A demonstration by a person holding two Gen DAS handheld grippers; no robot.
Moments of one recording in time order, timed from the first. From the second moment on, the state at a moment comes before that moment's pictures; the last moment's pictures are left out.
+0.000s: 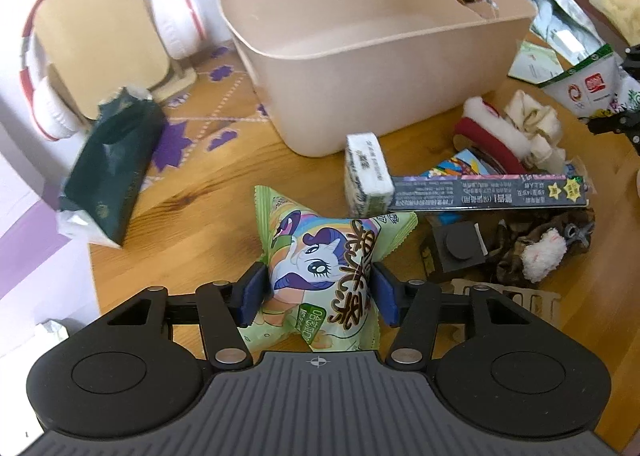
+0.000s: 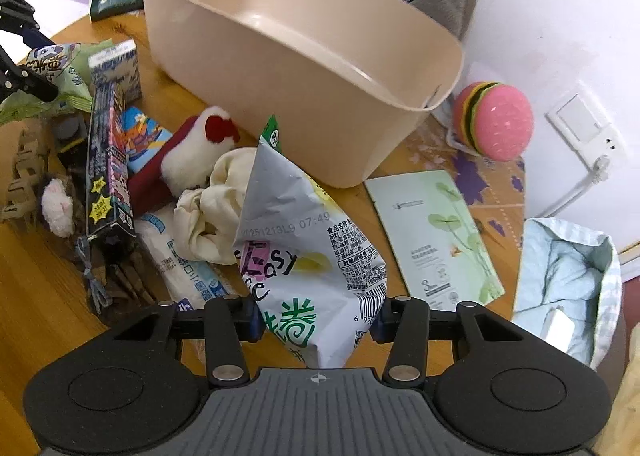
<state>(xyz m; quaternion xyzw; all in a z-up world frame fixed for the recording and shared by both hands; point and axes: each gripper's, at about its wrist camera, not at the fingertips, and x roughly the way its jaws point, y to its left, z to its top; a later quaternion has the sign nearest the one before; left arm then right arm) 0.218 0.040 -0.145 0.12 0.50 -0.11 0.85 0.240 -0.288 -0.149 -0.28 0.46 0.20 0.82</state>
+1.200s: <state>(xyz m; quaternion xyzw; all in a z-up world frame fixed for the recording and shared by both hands) 0.331 -0.037 -0.020 0.16 0.34 -0.15 0.91 0.328 -0.263 -0.029 -0.22 0.32 0.17 0.90</state>
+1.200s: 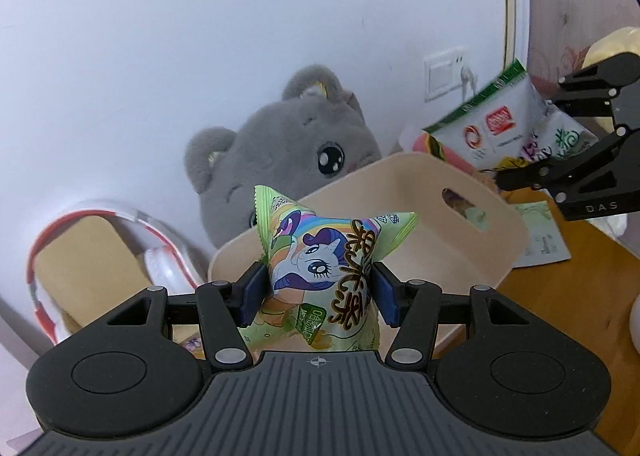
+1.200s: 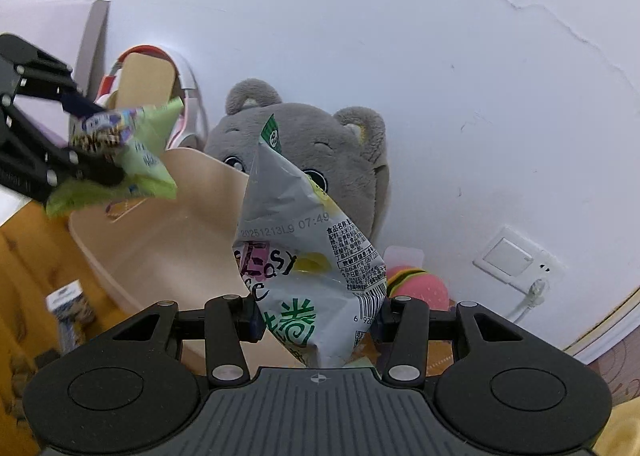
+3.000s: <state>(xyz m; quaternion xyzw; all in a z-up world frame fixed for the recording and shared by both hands) 0.279 -0.001 -0.060 0.17 0.42 -0.15 0.88 0.287 -0.272 -0.091 -0.18 0.41 0.16 0.88</state>
